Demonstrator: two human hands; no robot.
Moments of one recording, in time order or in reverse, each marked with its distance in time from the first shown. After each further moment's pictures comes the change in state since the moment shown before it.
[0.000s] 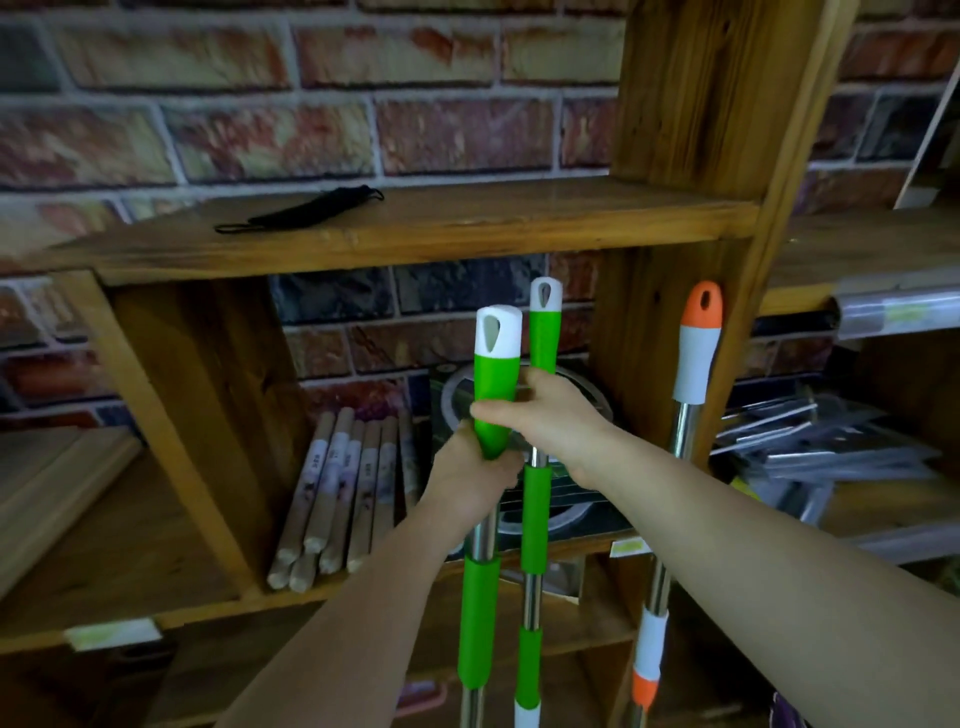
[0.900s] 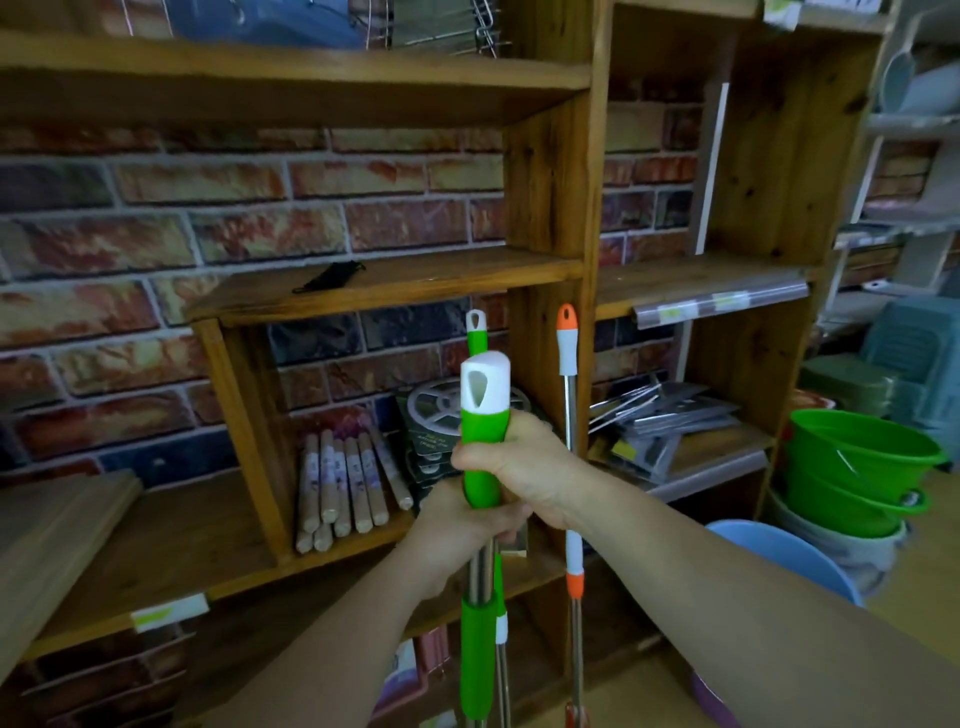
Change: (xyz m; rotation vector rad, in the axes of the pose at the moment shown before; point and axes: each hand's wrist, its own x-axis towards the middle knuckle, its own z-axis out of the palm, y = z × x) left_hand -0.230 0.026 -0.047 -0.132 -0.324 0.121; right_hand -0.242 -0.064 0.042 0.186 0.076 -0.066
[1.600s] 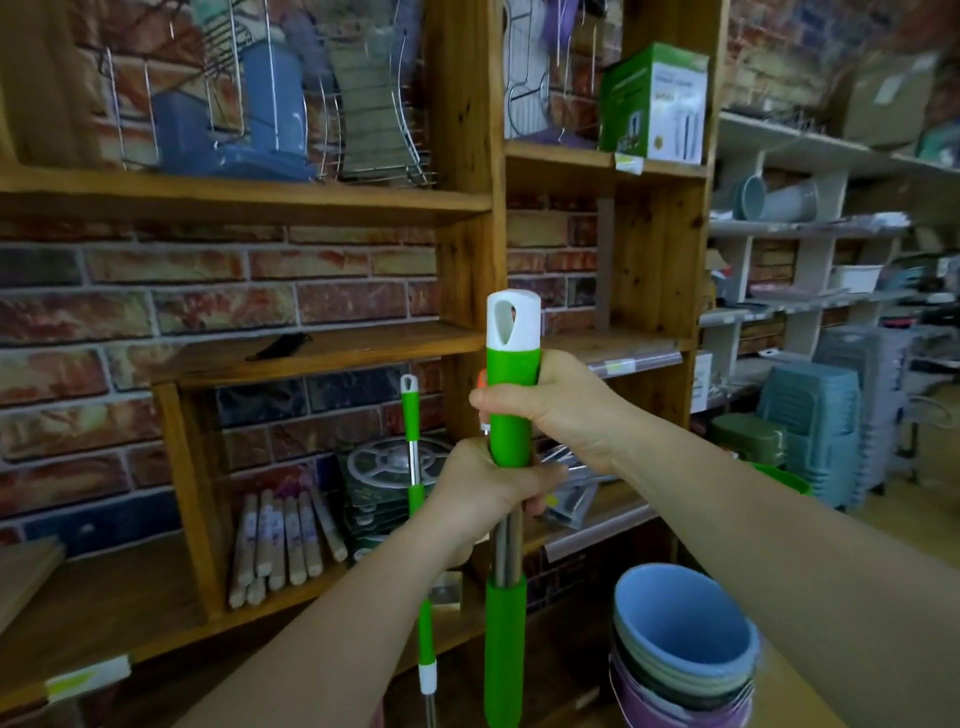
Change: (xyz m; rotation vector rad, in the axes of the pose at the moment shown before) left_hand -0.084 0.127 0.084 -0.137 -0.105 0.282; right_hand -0.132 -0.106 -0.093 -0.120 0.119 -0.280
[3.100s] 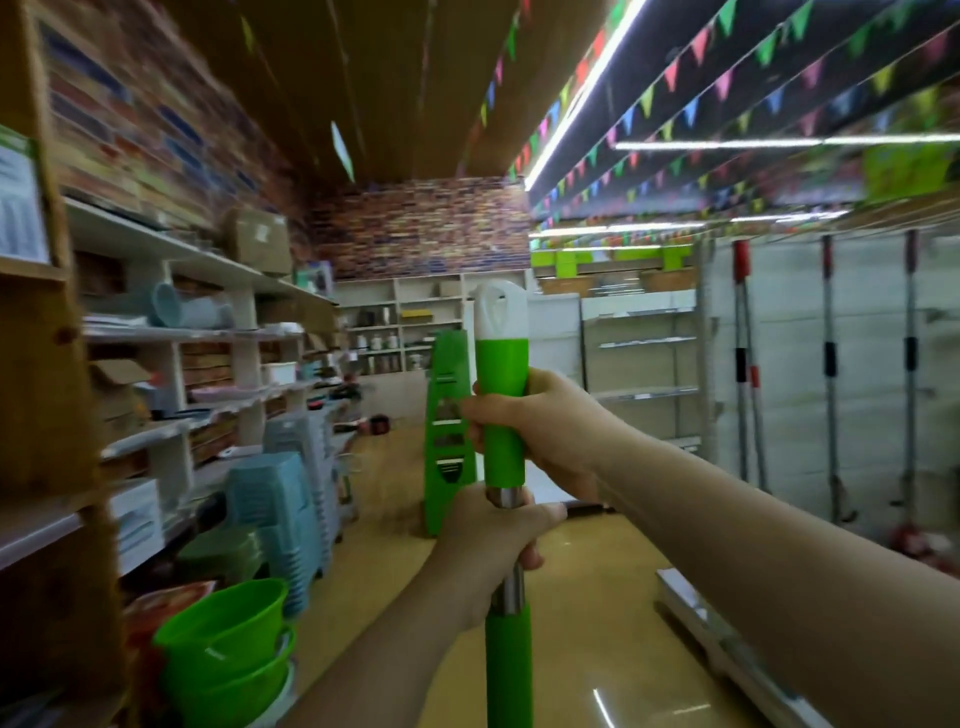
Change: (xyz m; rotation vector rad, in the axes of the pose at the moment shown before) left_hand 0.009 0.097 0.361 -0.389 -1.052 0.150; right_hand -0.205 -0.076 -0.249 -0.293 1.136 0.211
